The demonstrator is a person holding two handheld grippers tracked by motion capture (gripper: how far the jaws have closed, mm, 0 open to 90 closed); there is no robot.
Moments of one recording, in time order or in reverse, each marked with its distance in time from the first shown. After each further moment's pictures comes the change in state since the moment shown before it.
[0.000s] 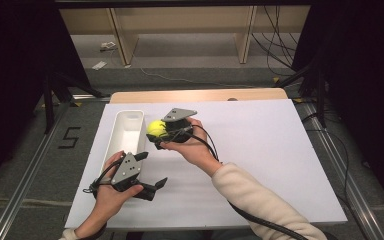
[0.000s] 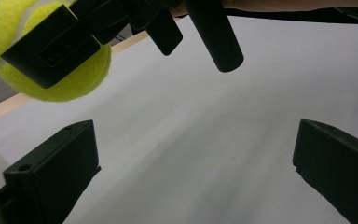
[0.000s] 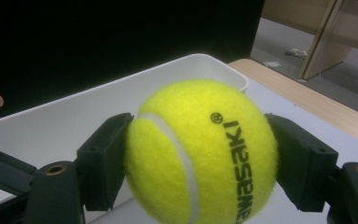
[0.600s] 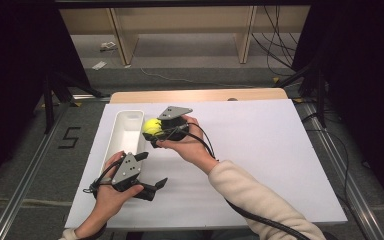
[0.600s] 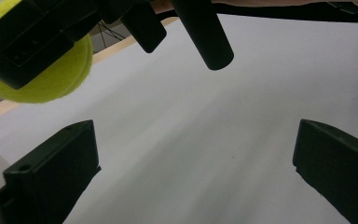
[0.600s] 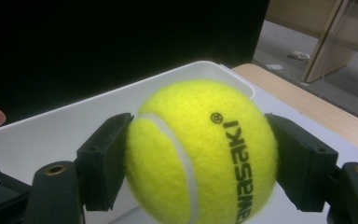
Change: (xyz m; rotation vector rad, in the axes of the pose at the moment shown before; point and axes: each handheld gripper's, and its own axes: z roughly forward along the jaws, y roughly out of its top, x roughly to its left) left arm 0.000 0.000 0.000 0.003 -0.001 0.001; right arm 0.003 0.008 0.007 0.003 0.010 -0.013
